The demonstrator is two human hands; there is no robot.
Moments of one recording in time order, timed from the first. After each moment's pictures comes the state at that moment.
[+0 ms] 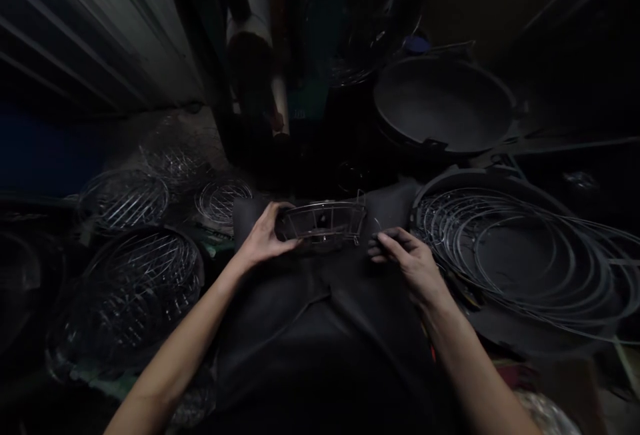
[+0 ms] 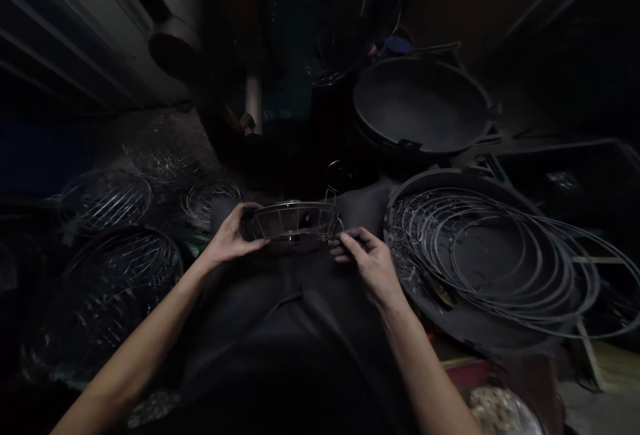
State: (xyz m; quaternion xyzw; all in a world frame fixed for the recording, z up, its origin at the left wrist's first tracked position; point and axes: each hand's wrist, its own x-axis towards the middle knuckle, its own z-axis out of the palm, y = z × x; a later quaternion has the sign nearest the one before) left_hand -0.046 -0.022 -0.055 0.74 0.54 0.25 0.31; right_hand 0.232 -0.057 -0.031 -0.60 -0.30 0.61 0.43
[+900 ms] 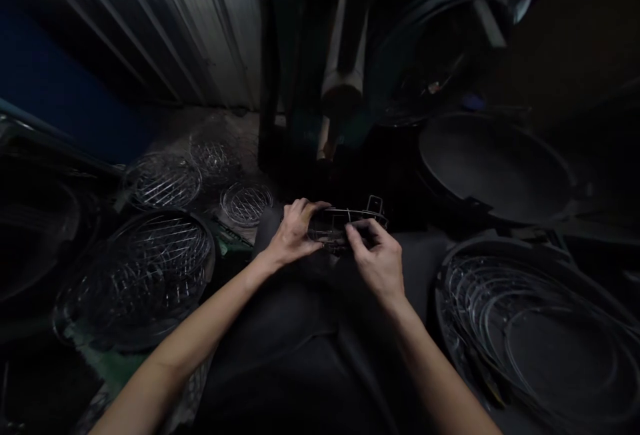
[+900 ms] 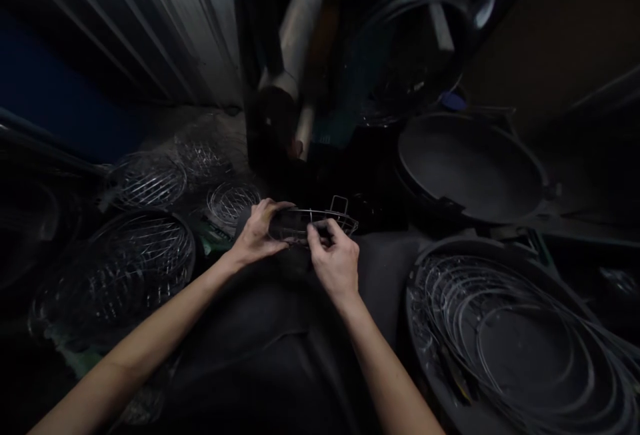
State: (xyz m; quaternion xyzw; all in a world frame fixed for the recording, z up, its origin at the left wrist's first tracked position) left_hand -0.038 0.001 -0.027 0.74 0.57 0.28 0.20; right_hand 0.140 0.004 -0.005 -0.57 -0.62 0.40 0.37
